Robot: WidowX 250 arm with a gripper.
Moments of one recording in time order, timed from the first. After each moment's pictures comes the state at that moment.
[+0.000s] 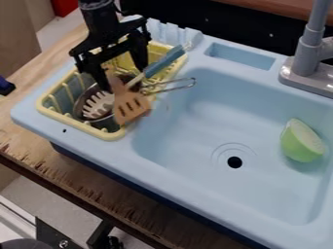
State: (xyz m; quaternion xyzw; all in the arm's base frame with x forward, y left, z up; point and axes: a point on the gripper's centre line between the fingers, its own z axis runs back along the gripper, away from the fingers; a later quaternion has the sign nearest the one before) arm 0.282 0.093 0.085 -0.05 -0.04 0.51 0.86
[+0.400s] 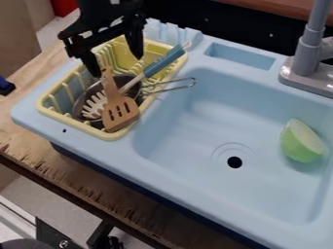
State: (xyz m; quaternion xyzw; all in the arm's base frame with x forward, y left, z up) arm 0.276 0.083 0.113 -0.05 -0.06 0.48 0.88
